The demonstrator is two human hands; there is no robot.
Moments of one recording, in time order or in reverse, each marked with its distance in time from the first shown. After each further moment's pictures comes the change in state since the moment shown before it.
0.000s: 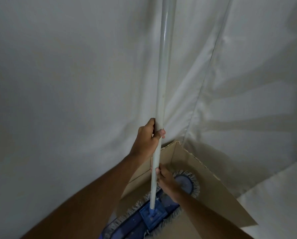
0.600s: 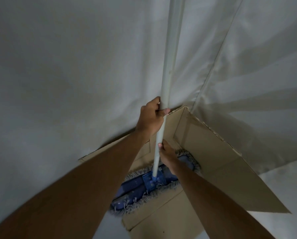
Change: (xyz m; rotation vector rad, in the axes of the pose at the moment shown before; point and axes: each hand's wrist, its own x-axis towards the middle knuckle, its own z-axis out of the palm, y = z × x) left_hand 0.030 -0.191 0.103 0.041 0.006 -0.196; right_hand 0.139 0.149 0.024 -0.090 0.046 0.184
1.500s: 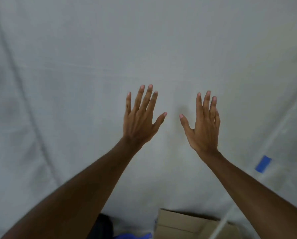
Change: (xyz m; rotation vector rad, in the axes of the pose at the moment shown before) left_hand -0.371 0.436 -0.465 1.237 1.094 0.200; right_hand -0.549 -0.543 -0.079 -0.444 0.671 -1.466
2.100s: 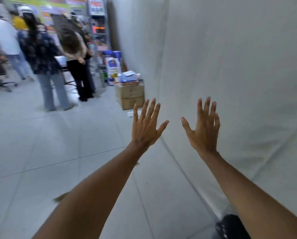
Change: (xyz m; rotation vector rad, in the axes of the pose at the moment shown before) left_hand -0.441 -0.458 -0.494 0.703 -0.226 -0.815; right_hand -0.268 -0.739 -0.026 0.778 -0.494 -0.620
